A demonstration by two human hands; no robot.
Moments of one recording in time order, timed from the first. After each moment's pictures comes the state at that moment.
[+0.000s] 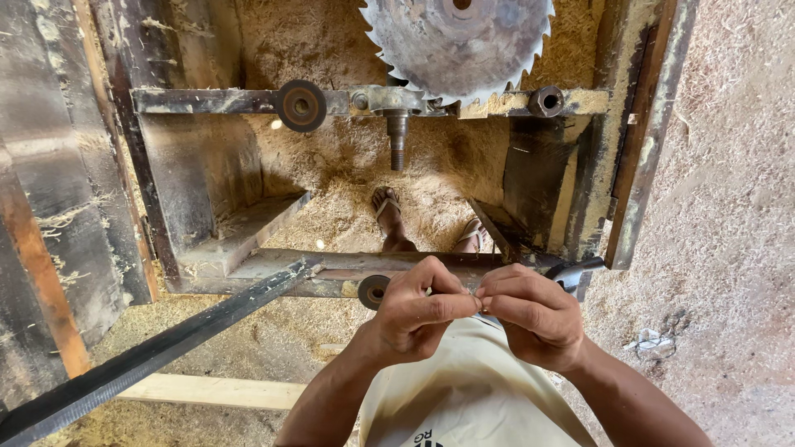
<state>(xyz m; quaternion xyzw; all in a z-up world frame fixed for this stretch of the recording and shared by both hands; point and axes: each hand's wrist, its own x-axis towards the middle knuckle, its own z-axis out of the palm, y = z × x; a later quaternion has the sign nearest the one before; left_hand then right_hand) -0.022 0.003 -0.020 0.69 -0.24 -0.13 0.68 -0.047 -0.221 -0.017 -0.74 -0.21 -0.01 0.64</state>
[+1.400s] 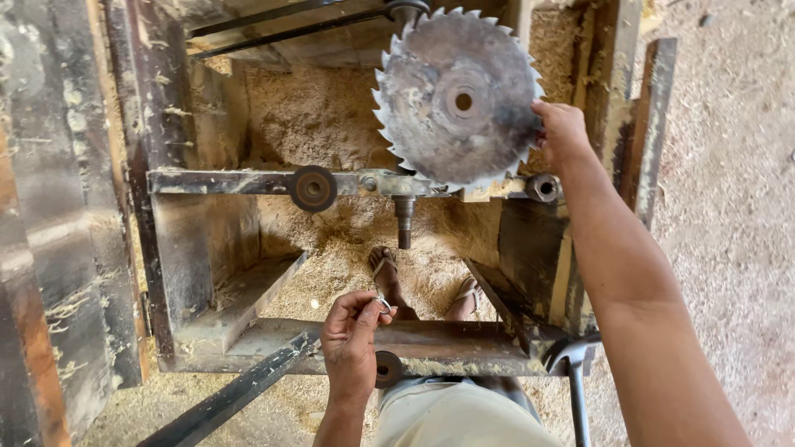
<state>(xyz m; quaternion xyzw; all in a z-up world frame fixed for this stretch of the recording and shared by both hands) -0.005 0.048 -0.106 0.51 0.26 -0.08 0.82 0.253 -0.344 -0.300 -0.60 0.44 0.11 0.66</state>
